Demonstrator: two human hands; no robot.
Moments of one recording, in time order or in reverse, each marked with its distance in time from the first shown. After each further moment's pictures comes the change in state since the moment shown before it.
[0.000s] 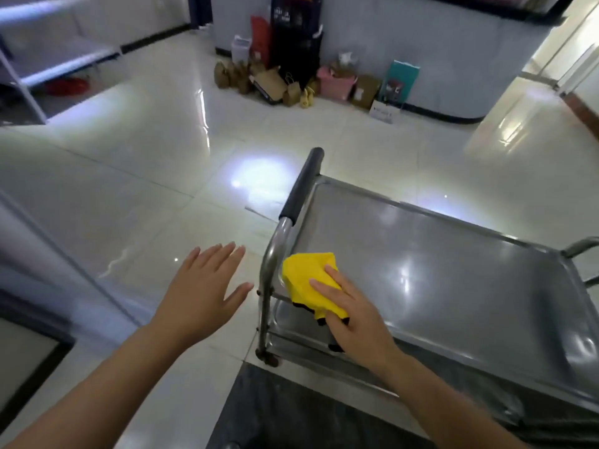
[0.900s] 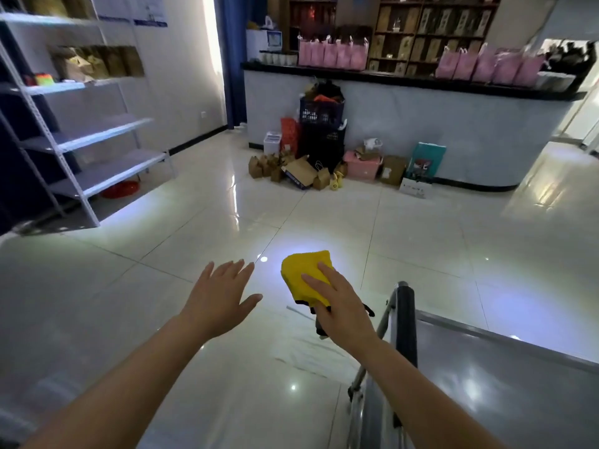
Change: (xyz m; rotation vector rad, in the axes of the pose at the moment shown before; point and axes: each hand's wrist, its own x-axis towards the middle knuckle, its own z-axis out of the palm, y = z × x) left_hand 0.283 -0.260 -0.096 0.240 0.017 -0.059; right_hand 0.415 -0.043 0.088 -0.123 0.186 -0.176
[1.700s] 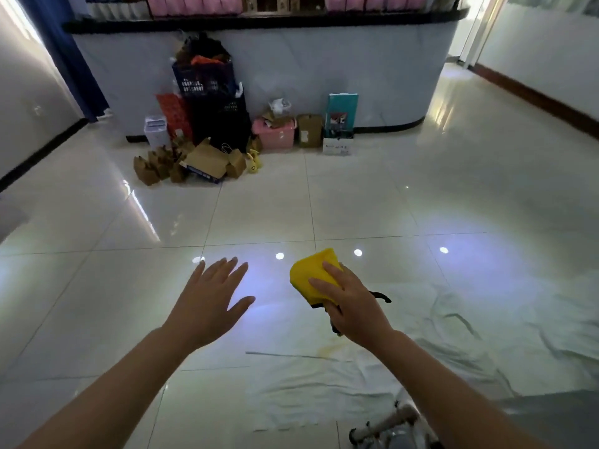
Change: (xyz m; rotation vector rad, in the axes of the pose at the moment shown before) left_hand 0.449 0.017 0.054 -0.040 -0.013 0.448; right_hand 0.246 0.282 -0.008 -0.254 0.091 0.252
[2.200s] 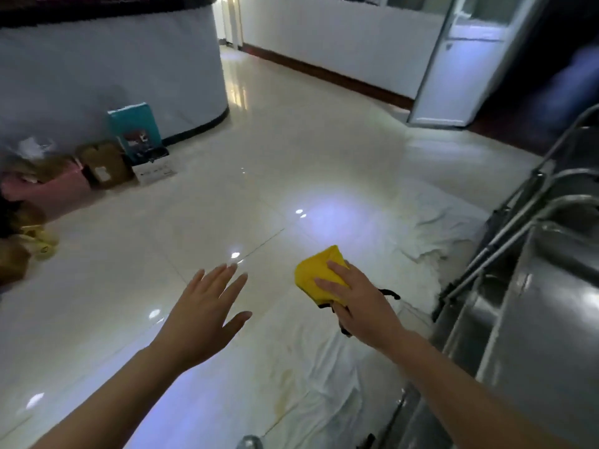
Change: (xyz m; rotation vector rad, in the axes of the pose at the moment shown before) left_hand 0.362 0.067 0.007 -0.002 -0.007 0.807; right_hand 0.087 0.158 -0.056 -0.258 0.220 0.625
